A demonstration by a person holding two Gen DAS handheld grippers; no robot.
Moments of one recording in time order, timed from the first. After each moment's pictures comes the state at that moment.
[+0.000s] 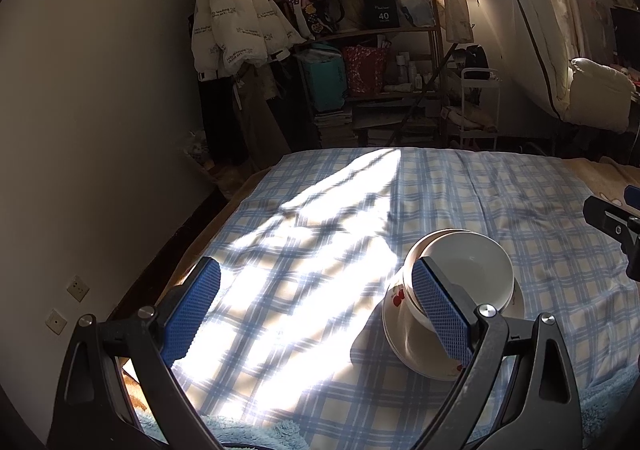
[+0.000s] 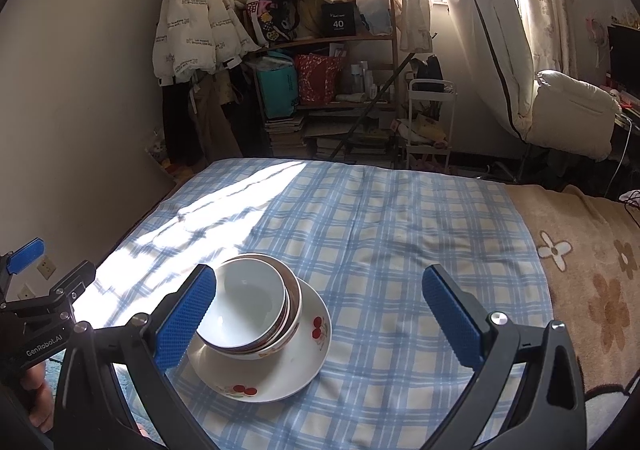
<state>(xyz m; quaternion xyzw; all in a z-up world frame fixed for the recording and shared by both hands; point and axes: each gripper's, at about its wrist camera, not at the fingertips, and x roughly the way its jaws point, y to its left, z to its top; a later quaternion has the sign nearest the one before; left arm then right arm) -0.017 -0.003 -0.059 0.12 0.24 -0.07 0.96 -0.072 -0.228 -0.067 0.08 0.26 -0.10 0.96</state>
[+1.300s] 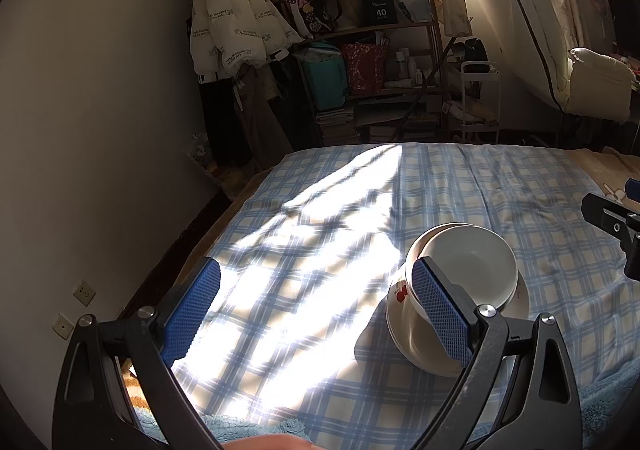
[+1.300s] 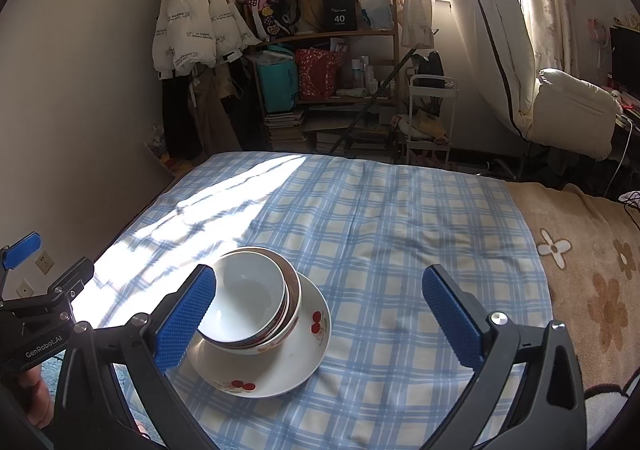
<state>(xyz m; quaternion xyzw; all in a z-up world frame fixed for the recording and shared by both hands) -0.020 -0.010 -0.057 0.13 0.25 -0.07 0.96 -0.075 -0.227 -0.071 0.08 0.27 -0.09 0.96</state>
